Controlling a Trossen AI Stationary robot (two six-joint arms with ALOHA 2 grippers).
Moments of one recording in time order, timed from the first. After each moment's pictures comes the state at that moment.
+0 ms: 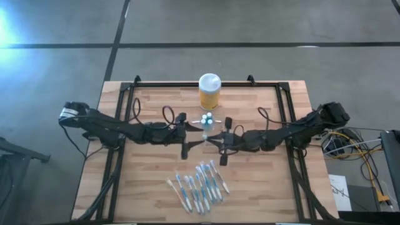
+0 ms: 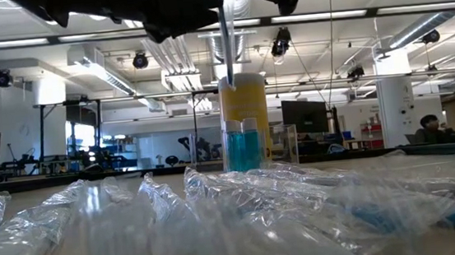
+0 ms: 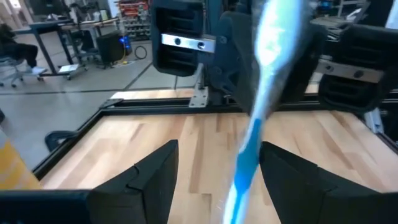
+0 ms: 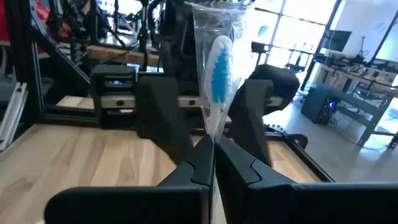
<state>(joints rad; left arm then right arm) -0.15 1.36 0.74 0.53 -0.26 0.03 0.26 1.50 0.78 0.68 0.41 -0.13</state>
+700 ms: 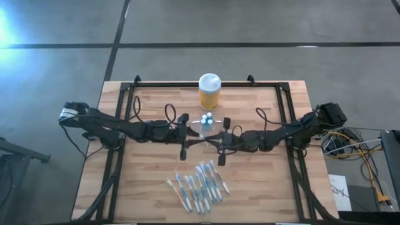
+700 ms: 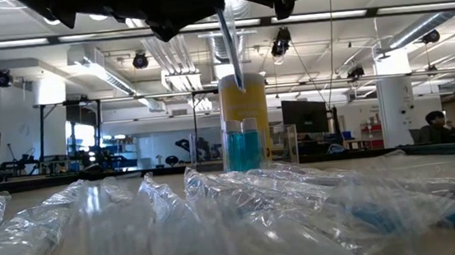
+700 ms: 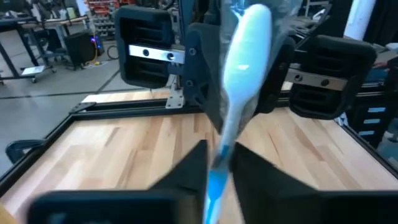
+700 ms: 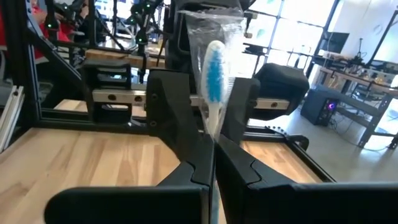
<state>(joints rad) -0.12 1.36 0.76 0.51 -0.12 0.03 0.25 1.54 0.78 0.74 0.41 -0.13</state>
